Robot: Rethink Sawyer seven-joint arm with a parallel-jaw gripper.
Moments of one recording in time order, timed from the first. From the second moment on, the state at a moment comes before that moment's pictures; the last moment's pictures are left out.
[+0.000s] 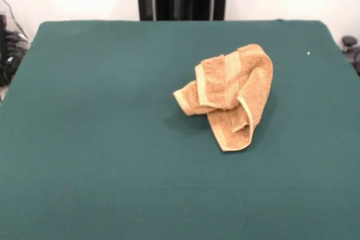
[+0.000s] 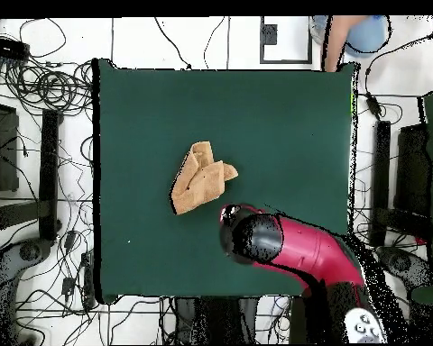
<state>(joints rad) -0.33 -0.81 0.00 1.89 -0.09 0.50 1.57</state>
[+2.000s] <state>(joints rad) -0.51 -0.44 0.30 1.71 -0.06 0.30 1.57</state>
